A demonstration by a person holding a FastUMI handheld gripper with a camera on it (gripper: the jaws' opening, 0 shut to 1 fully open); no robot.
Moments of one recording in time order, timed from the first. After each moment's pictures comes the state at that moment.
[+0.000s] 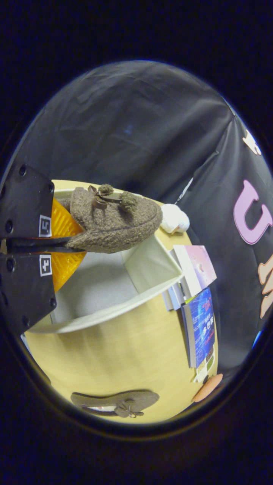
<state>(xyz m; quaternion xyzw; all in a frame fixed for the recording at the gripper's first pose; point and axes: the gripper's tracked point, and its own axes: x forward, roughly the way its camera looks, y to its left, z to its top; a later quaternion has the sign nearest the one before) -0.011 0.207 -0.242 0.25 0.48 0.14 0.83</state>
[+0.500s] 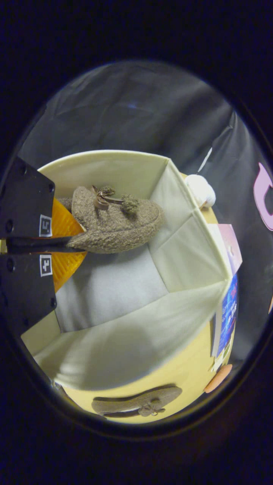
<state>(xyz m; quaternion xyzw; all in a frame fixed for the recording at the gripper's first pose) -0.040 0.230 -0.304 0.20 0.57 0.05 0.79</state>
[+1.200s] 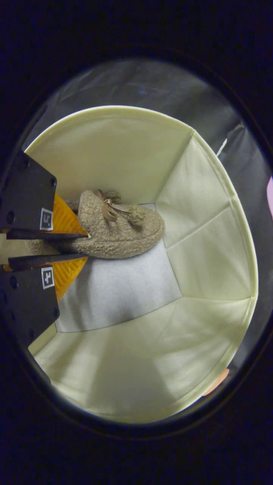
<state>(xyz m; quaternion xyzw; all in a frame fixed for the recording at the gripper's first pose) -0.044 0.233 -0.332 0.16 0.59 0.04 0.79</state>
